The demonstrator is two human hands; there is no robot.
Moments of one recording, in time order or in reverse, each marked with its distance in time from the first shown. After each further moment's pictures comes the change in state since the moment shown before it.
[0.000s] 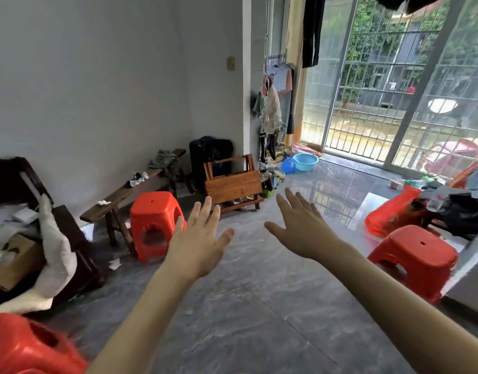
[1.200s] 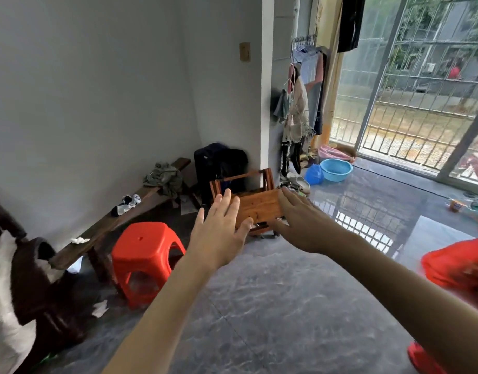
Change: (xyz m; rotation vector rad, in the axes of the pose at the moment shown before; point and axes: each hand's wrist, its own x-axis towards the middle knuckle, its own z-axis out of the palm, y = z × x) left_hand 0.491 -0.050 0.017 -0.091 0.061 -0.008; right_hand 0.495 0.099 0.026 0.030 -0.062 -0.162
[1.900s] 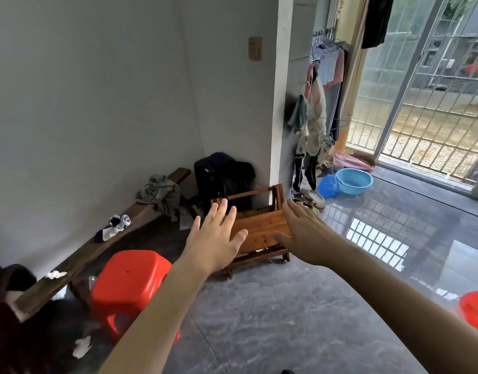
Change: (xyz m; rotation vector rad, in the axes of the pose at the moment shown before) left_hand 0.245 -0.075 0.024 0.064 -0.145 -0.050; right_hand 0.240 0.076 0.015 0.016 -0.082 0.008
